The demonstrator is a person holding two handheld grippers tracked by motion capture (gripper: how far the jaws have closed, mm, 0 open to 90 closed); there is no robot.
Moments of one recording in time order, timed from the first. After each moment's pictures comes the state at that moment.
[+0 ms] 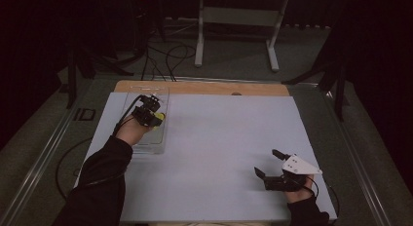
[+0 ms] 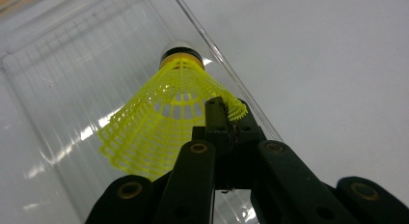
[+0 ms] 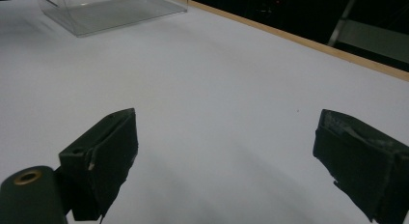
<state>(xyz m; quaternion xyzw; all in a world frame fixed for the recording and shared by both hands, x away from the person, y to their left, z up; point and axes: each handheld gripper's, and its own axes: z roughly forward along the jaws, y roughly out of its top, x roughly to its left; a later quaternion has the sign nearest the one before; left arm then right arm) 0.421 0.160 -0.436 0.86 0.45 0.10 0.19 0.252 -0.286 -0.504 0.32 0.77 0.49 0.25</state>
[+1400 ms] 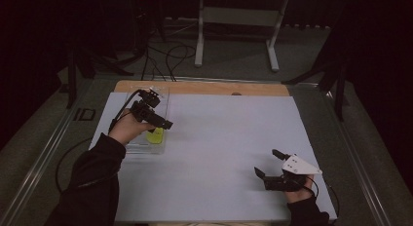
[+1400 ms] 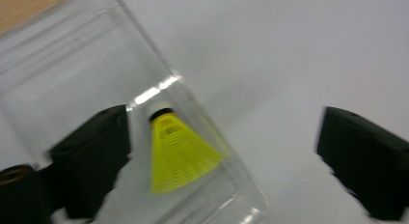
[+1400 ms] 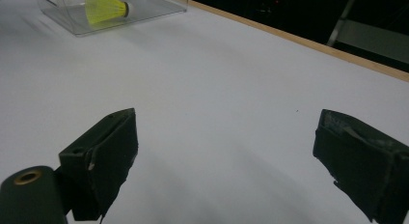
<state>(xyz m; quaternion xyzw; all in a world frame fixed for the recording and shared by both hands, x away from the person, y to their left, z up) 0.408 0.158 -0.398 0.87 0.43 0.08 0.24 0.252 -0.286 -0.504 0.32 0.77 0.49 0.25</state>
